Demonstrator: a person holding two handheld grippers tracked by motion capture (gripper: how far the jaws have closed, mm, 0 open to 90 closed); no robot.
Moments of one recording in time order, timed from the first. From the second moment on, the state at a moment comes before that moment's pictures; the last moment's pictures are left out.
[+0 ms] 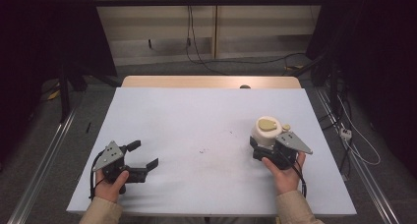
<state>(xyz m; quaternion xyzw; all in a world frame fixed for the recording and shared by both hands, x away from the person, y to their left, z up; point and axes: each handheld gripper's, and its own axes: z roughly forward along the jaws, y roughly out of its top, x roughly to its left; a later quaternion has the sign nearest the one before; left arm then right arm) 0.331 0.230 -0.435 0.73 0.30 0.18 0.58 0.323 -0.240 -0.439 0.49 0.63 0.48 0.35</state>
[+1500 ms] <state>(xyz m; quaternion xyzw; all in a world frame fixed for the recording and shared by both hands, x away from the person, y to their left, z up) 0.330 0.232 -0.435 0.73 0.30 0.17 0.59 0.368 -0.177 -0.436 0.46 0.67 0.49 0.32</state>
